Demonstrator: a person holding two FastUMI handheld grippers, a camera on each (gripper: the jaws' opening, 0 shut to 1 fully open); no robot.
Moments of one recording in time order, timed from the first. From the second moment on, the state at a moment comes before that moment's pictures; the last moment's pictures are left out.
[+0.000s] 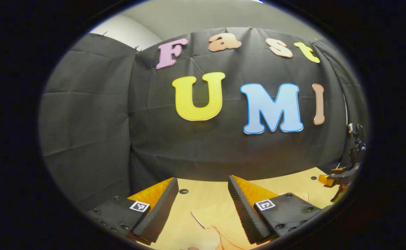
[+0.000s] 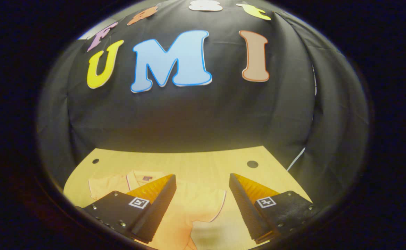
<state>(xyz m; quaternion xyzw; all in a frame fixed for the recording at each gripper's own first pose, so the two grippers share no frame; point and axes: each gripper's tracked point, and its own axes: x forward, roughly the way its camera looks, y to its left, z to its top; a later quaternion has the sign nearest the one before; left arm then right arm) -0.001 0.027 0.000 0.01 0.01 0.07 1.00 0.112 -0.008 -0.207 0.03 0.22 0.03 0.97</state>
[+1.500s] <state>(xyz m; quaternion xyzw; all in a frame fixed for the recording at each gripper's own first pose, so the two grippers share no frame) -0.006 0.056 -0.024 0.00 0.05 0.14 0.99 0.134 -0.002 -0.403 0.07 0.42 0.03 0.90</state>
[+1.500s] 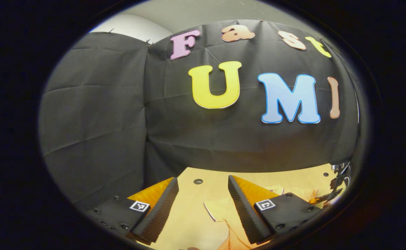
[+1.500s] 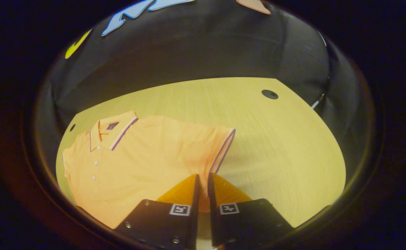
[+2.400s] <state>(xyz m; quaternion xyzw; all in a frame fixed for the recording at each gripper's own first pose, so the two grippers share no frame) -0.009 0.078 -0.040 -0.02 0.06 0.15 0.99 0.153 0.117 -0.330 -0.03 0.36 0.14 0.92</state>
